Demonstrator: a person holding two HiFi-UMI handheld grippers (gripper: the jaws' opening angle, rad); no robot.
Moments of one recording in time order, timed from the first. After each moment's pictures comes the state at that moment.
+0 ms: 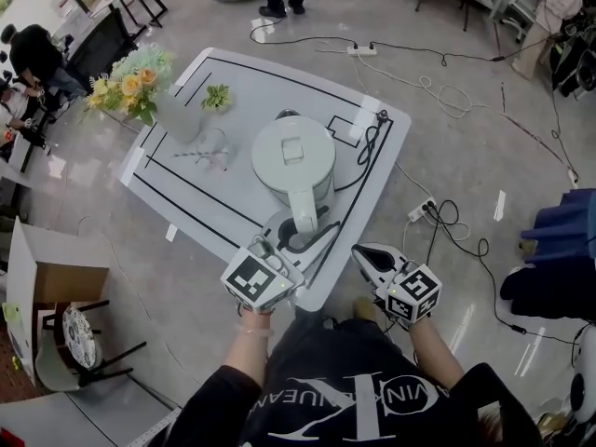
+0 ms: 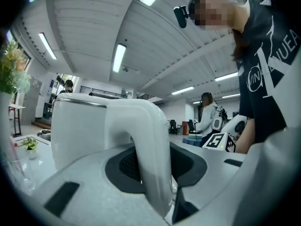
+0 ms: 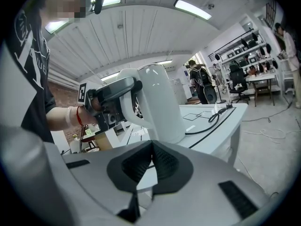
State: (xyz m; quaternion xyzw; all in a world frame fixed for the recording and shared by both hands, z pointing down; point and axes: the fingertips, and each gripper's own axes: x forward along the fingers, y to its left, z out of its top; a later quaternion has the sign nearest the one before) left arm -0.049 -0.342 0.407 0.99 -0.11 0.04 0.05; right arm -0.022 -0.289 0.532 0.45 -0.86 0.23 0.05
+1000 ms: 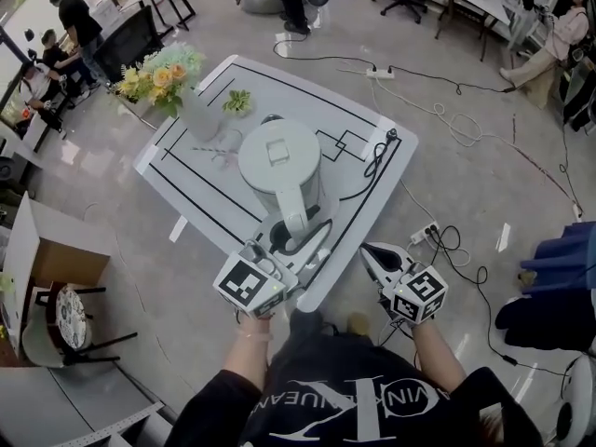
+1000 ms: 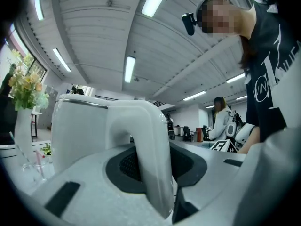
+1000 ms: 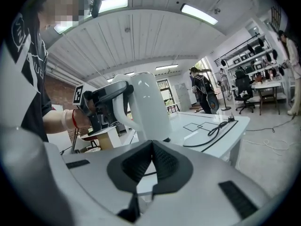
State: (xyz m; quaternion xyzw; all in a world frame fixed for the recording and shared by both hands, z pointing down) left arm -0.072 -0.339 0.368 0.98 -0.20 0.00 0.04; right arm -0.005 -0.294 0.503 0.43 -0.88 0.19 0.04
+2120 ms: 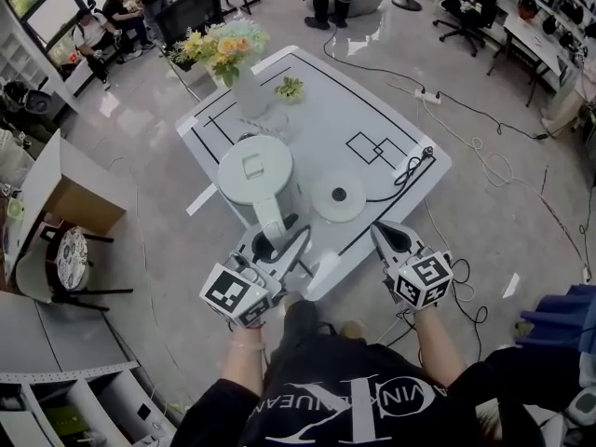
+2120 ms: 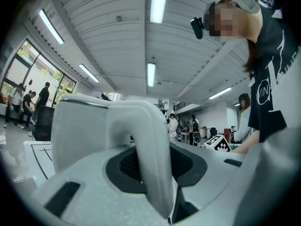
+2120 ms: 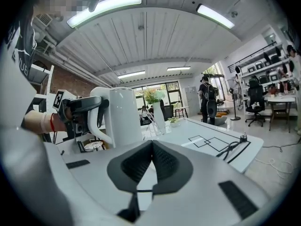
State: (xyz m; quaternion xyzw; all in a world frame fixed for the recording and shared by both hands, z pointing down) left arm -0.157 -0.303 0.373 0.93 -0.37 -0.01 0.06; right arm -0.017 -0.332 0.475 0.39 -0.91 0.13 0.06
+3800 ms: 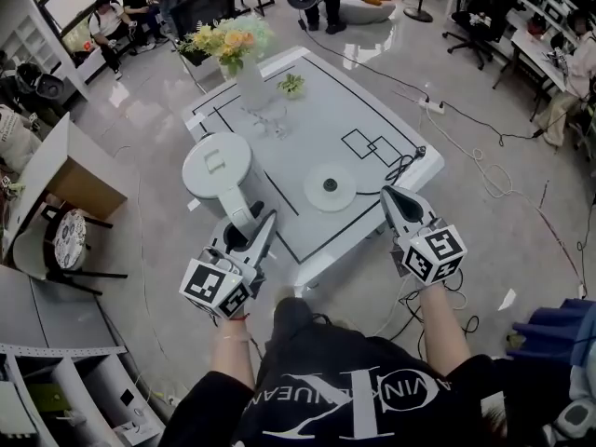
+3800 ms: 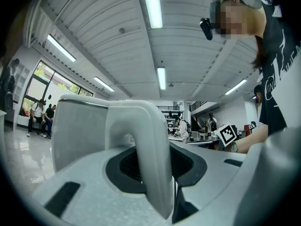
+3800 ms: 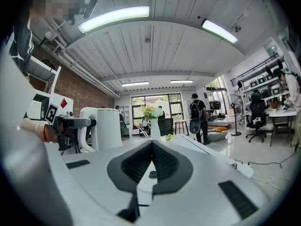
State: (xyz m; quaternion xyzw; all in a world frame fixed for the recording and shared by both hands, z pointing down) left arm -0.188 -0.280 0.359 0.88 -0.48 -0.02 0.03; right arm 0.022 -0.354 0.406 0.40 -0.92 0.07 0.02
